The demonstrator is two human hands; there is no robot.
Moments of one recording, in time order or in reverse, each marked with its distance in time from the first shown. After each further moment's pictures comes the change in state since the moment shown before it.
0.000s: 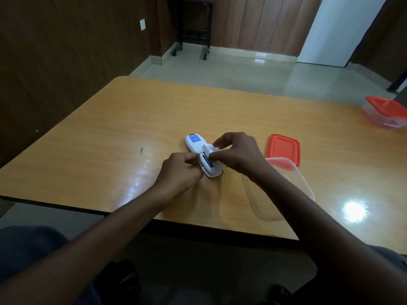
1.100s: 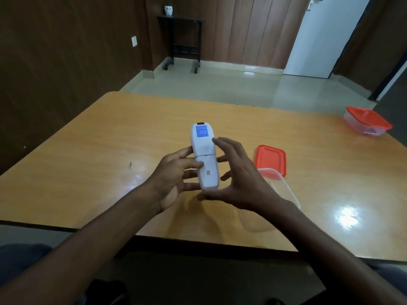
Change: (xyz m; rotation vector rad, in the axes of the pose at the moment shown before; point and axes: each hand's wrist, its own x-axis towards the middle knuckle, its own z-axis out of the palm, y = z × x) left_hand 0.007 0.030 -0.004 -0.718 -0.304 -0.052; right_hand -0.042 0.031 -0.019 -0.017 -0.005 -0.446
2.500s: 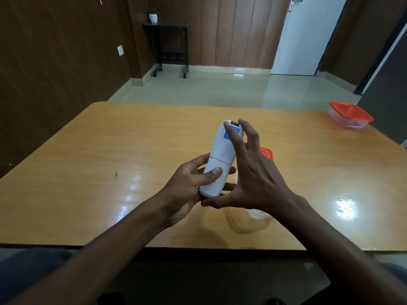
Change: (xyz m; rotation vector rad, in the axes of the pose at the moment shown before) left_hand -0.011 -0.007 0.052 0.007 -0.265 0.061; right_hand -0.021 0.006 -0.048 -0.283 0.129 -0.048
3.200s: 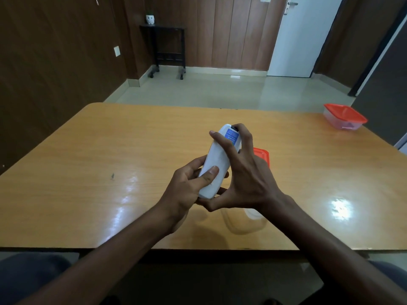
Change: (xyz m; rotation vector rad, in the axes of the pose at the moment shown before) left_hand -0.005 -0.008 0.005 0.111 0.087 0.118; right_hand 0.004 -0.001 0.009 0.003 0.085 -0.008
